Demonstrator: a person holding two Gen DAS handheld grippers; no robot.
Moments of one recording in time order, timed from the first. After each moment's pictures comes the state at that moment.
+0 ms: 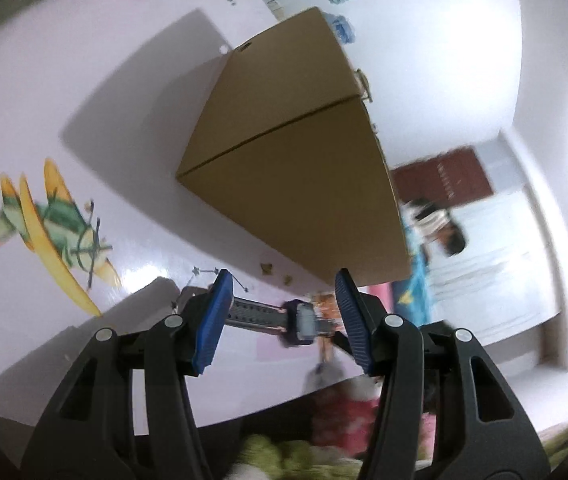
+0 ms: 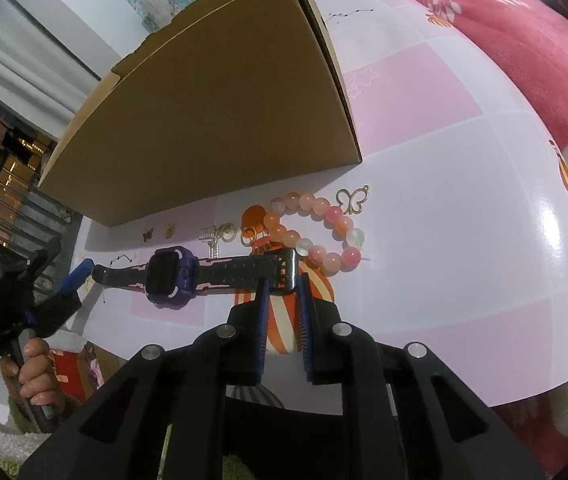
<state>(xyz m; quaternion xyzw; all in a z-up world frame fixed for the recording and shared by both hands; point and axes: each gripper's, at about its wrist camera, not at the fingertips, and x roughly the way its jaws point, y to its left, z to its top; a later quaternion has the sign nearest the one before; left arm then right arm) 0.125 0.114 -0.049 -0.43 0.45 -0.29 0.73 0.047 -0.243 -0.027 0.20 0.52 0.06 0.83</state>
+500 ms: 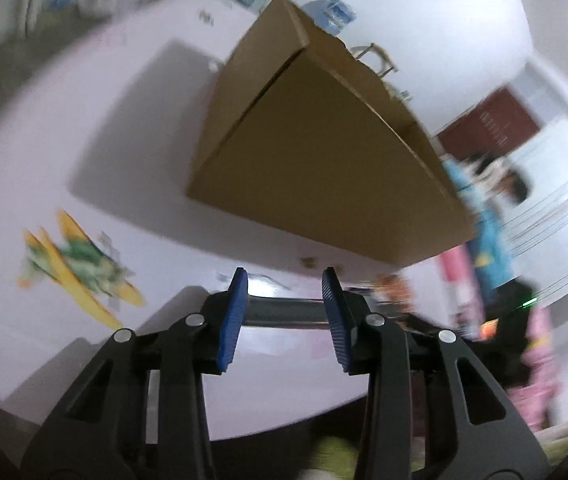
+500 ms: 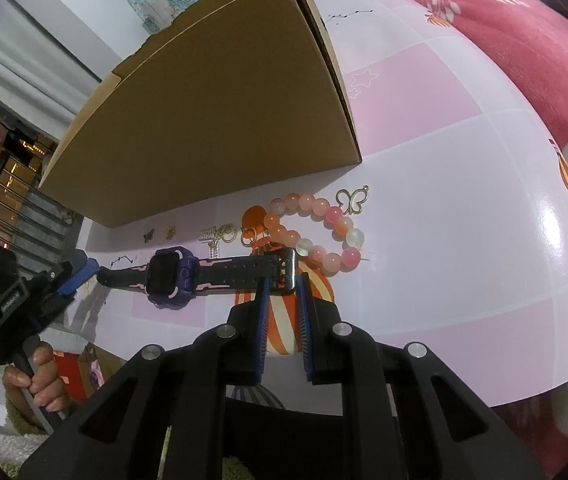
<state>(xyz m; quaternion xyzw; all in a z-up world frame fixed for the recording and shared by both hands) 0.116 0.075 -0.004 -0.22 0.46 -0.23 0.83 0.046 -0.243 -0.026 0.20 0.51 0.06 0.83</state>
